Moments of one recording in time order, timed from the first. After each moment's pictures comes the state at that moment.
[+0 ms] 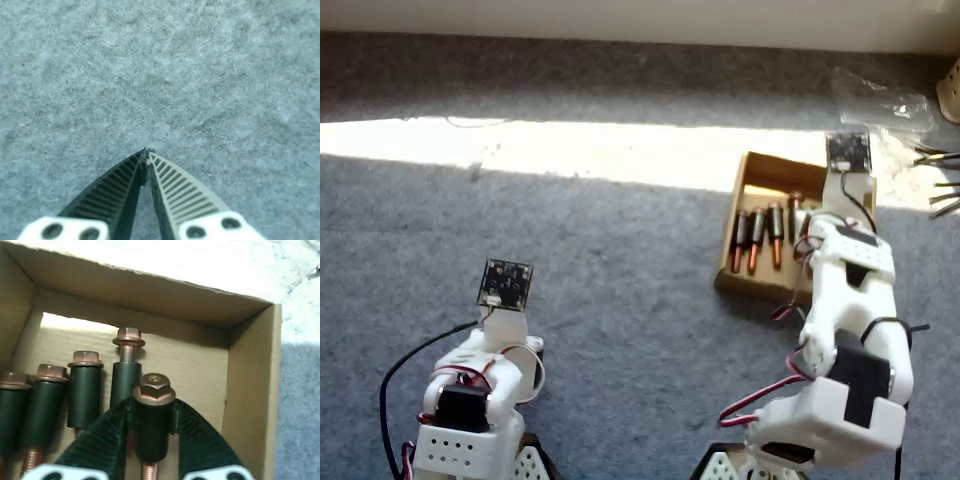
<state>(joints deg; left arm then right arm) 1.5 -103.5 96.0 75.4 4.0 14.5 0.6 34.2 22.2 19.9</state>
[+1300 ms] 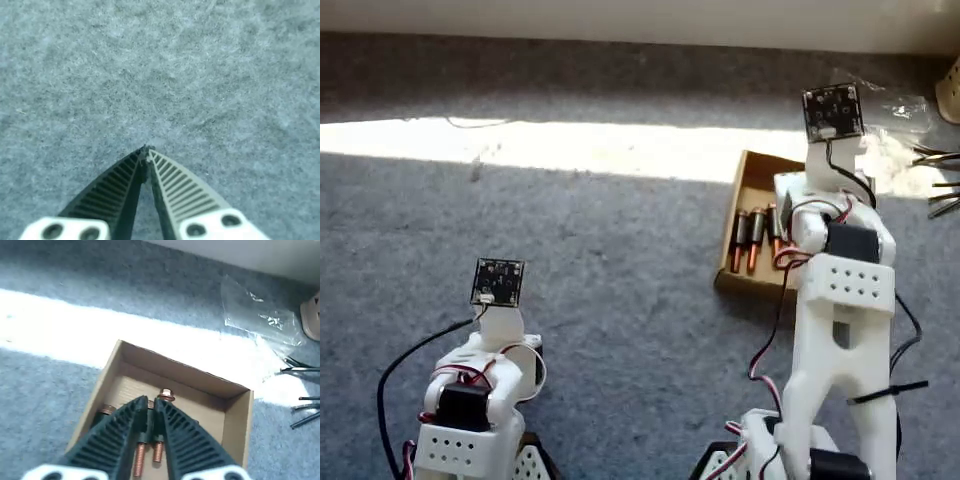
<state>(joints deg) 1.5 -103.5 96.0 75.4 10.0 3.5 -30.9 31.0 42.1 20.4</state>
